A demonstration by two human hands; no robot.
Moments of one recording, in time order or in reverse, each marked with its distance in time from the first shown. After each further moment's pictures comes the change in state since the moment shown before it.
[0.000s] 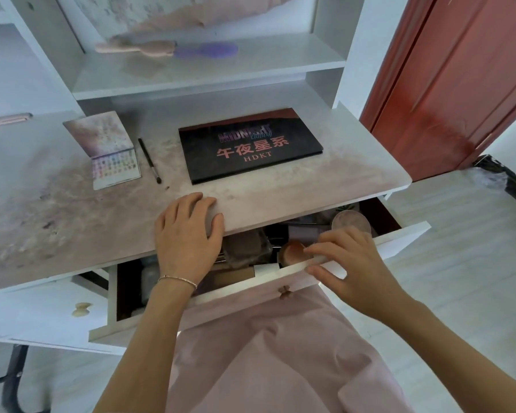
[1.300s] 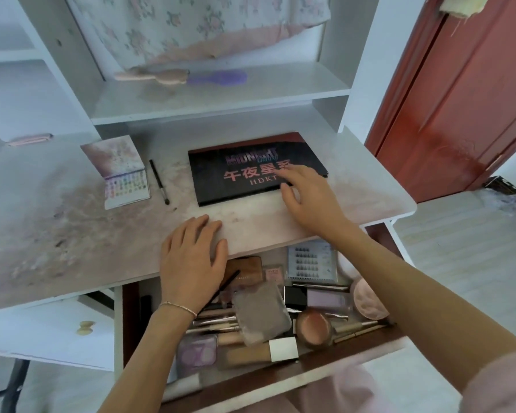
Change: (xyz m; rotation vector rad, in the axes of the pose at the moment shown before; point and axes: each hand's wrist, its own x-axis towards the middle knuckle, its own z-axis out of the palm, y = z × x) left_hand -0.004 0.002 -0.006 -0.008 0.009 0.035; right_hand 0.144 0.016 0.017 0.124 0.093 0.086
